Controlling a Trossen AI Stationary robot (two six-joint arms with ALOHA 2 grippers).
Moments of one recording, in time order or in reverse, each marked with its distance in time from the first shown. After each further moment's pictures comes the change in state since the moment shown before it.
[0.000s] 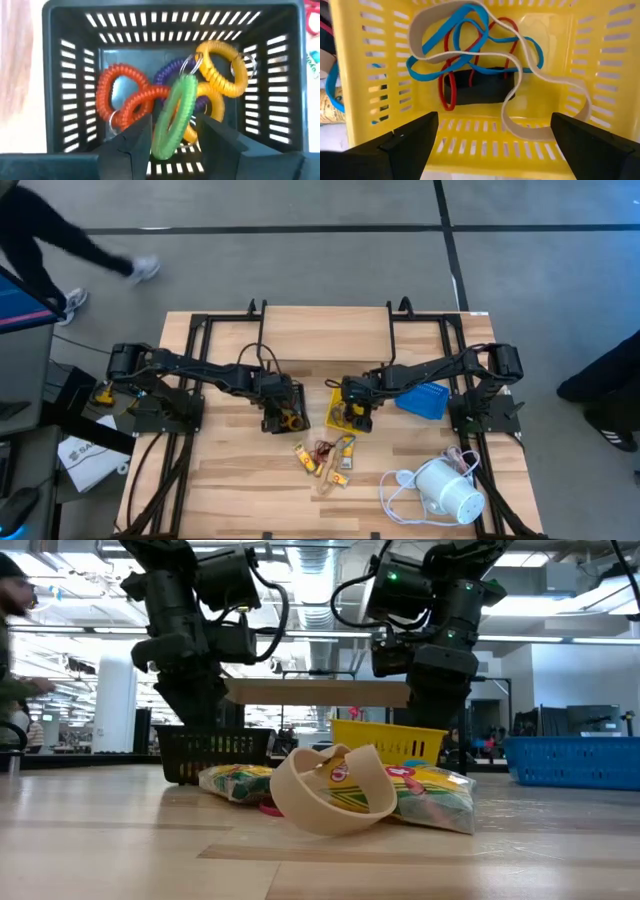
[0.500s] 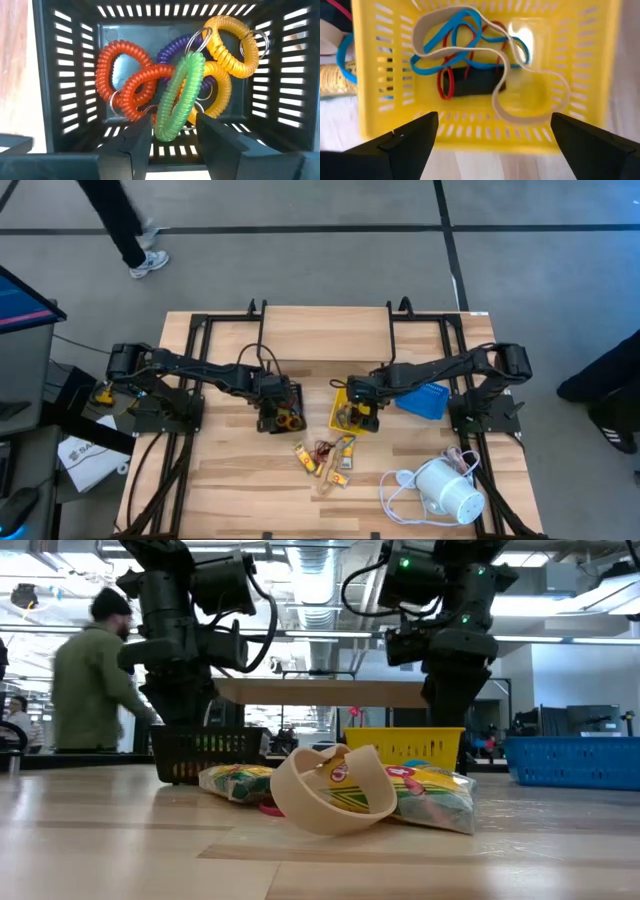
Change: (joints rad) left arm 0.000 -0.003 0.000 -0.085 -0.010 -0.007; right arm 0.011 -0.070 0.000 -0.111 0.012 0.014
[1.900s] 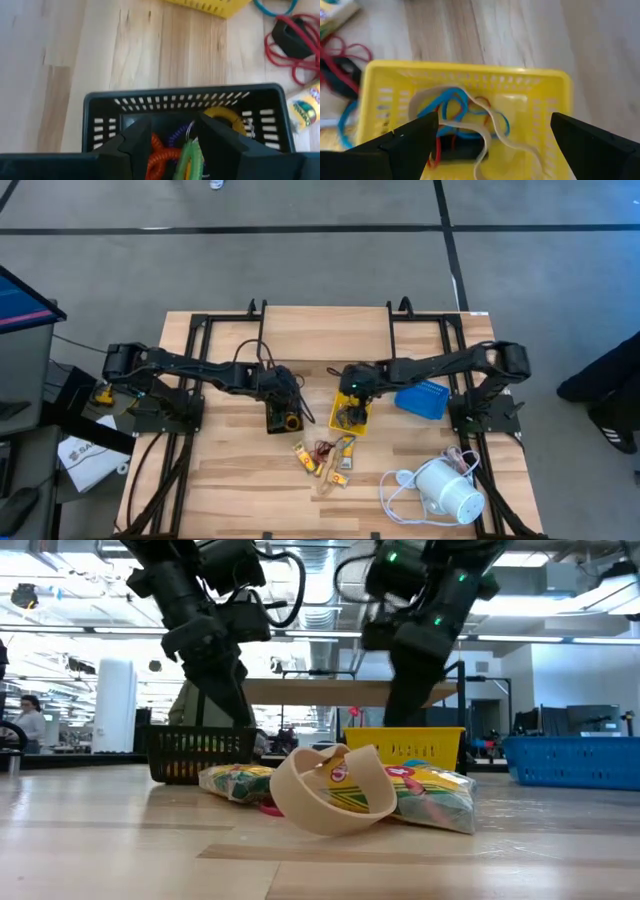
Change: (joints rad) left arm 0.006 -0.033 0.000 0.234 -0.036 0.056; right arm -0.049 0.014 0.001 0.229 0.027 -0.091
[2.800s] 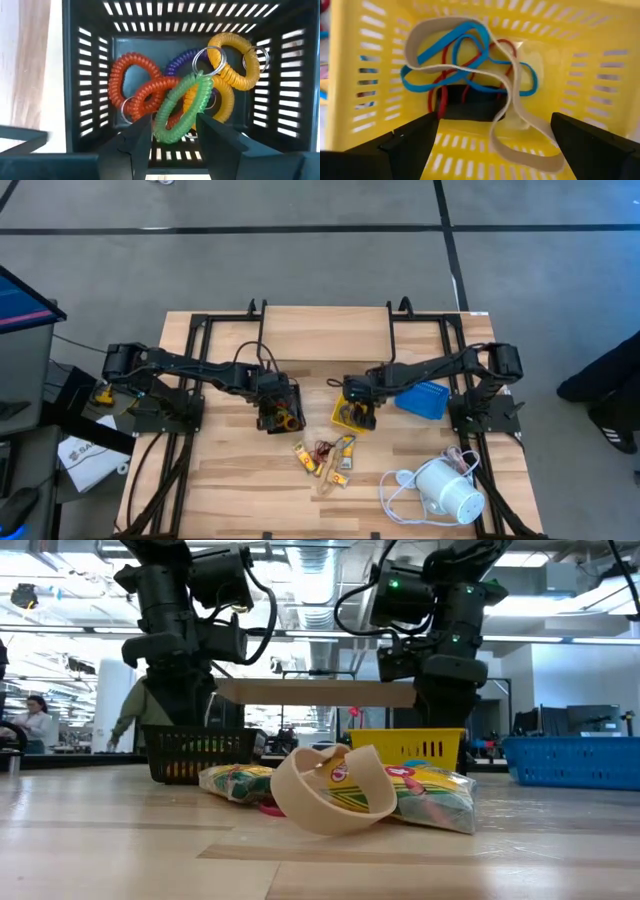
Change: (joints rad) left arm 0.000 -0.002 0.000 -0.242 0.011 -0.073; right arm 0.024 0.056 -0.001 -0.181 -0.009 0.041
